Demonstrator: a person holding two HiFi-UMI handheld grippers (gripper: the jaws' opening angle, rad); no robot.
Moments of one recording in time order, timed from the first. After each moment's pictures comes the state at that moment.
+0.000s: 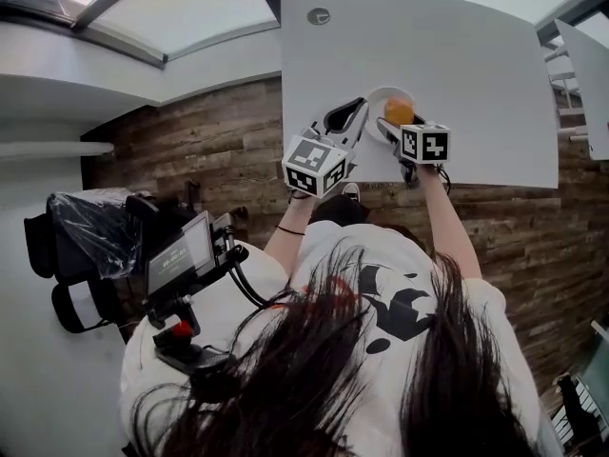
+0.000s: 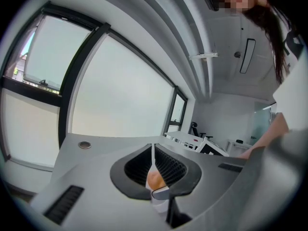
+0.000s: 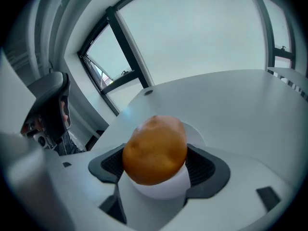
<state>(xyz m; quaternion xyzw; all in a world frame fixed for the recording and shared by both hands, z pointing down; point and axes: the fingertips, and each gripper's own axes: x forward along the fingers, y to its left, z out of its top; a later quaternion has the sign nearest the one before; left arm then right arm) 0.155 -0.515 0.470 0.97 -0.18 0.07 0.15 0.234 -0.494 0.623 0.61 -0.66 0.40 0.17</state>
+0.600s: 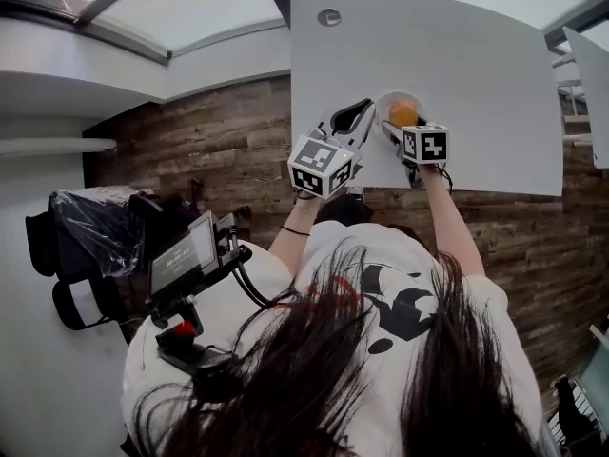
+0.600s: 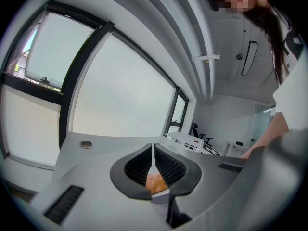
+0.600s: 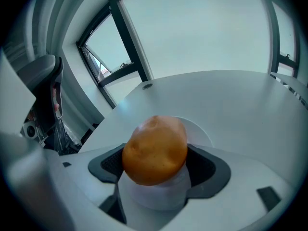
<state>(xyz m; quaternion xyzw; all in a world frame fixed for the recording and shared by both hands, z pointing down) 0.156 -0.515 0.471 0.97 -0.18 0.07 0.15 0.234 -0.495 0.646 0.61 -0.65 0.40 0.20</state>
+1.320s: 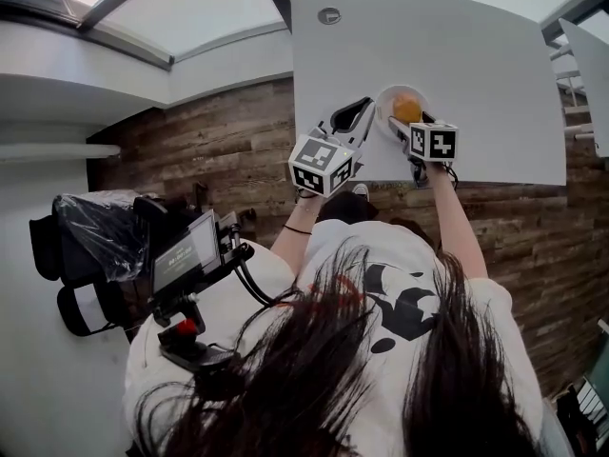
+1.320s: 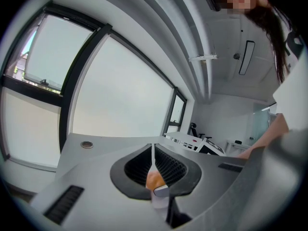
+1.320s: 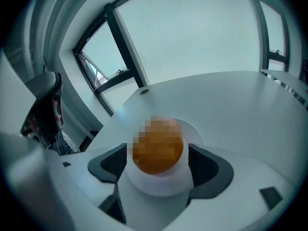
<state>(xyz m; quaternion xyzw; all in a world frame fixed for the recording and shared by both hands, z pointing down) 0.154 -0.512 0.474 0.97 -0.17 0.07 0.15 0.248 -0.486 0.637 0.63 -0.63 0.41 0.17</state>
